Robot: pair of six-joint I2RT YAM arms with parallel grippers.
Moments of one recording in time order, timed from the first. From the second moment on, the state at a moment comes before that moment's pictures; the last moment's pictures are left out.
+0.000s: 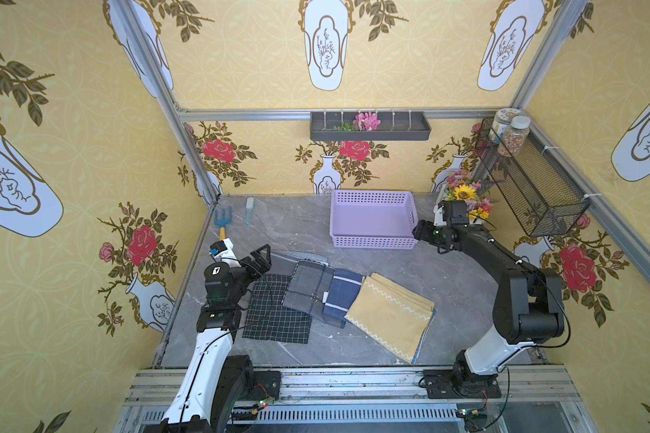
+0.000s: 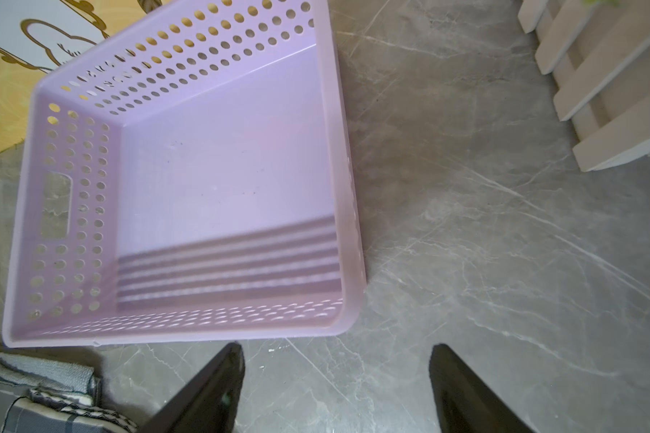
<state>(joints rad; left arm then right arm) 0.05 0.79 0.40 0.11 0.33 -0.66 0.01 1.69 1.21 -0.42 -0.15 0.31</state>
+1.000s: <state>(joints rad) -0.27 0.86 0.39 0.12 0.34 -0.72 0.08 1.94 1.45 -0.58 -0.03 0.27</state>
